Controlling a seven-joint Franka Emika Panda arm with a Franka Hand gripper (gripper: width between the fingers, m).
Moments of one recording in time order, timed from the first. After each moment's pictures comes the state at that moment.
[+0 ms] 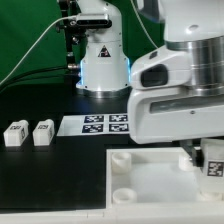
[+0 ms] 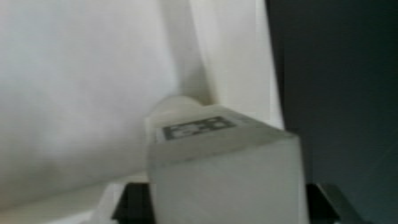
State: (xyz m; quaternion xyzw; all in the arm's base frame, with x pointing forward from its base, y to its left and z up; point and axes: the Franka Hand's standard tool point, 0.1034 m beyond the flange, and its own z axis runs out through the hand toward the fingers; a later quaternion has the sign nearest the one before) arm 0.633 0.121 0.073 -0.98 0.16 0.01 0.08
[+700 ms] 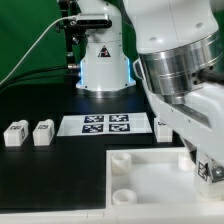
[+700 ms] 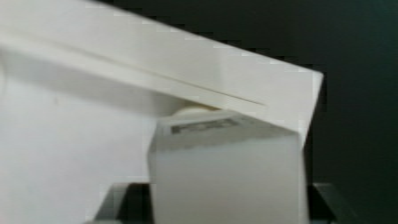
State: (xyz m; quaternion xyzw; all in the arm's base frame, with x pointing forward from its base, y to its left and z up) arm 0.637 0.112 0.069 -0.74 0.66 0.08 0.11
